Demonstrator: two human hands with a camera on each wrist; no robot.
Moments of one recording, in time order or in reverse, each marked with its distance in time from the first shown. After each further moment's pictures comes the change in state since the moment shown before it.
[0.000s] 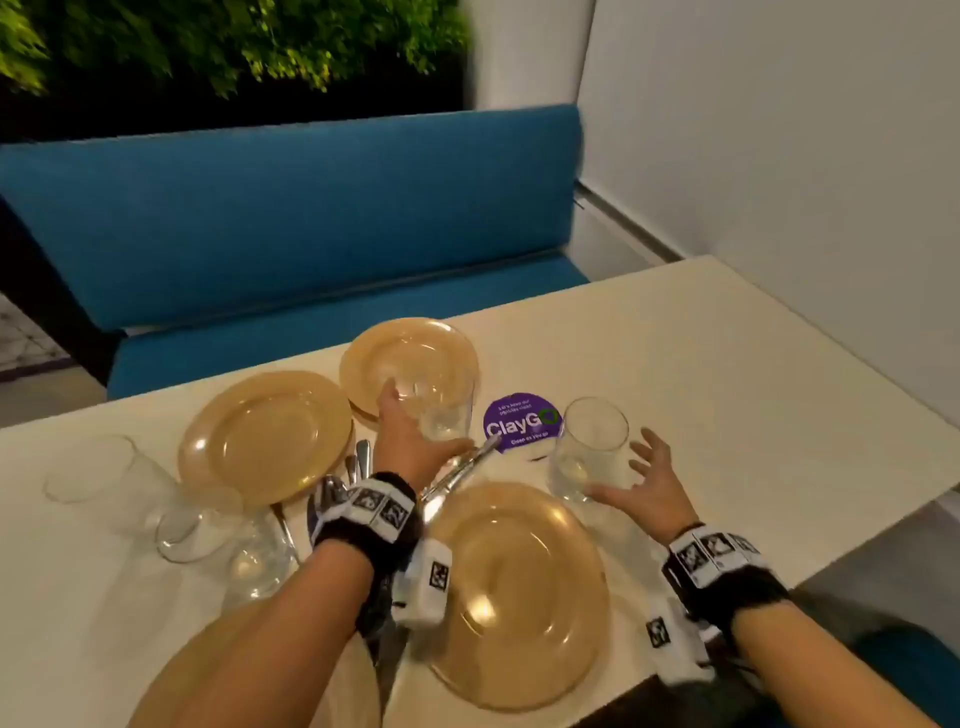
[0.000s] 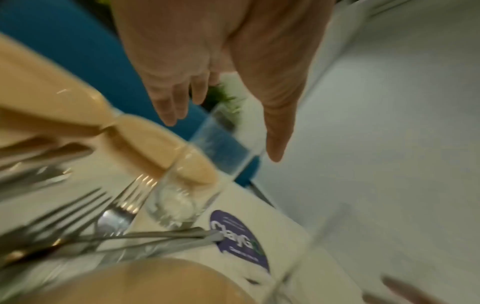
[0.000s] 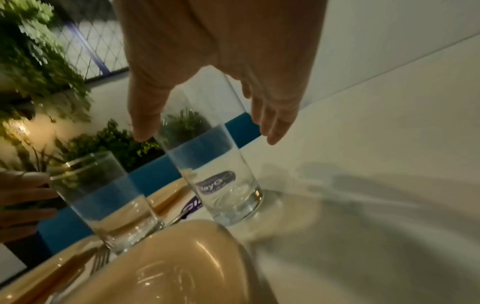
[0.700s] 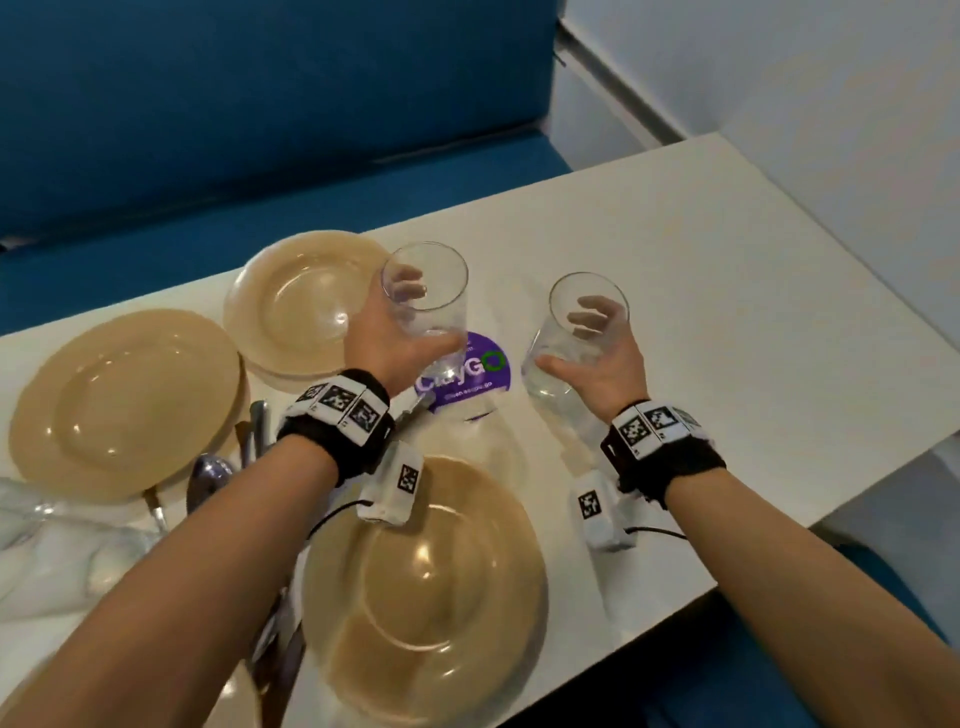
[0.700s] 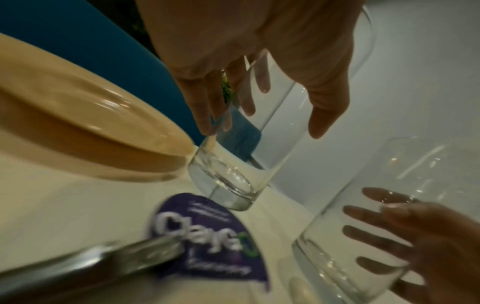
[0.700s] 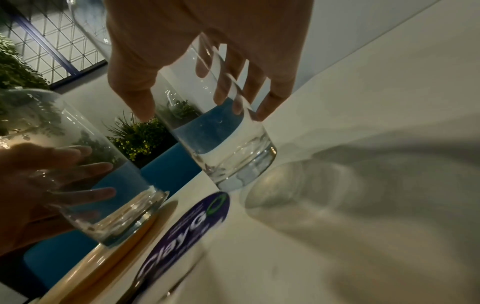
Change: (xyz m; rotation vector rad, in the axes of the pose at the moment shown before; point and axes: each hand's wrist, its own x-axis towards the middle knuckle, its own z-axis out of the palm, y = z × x) left_hand 0.098 0.029 0.088 0.077 -0.001 0.196; right_hand 0.118 -0.019 -0.012 0.043 0.069 -0.233
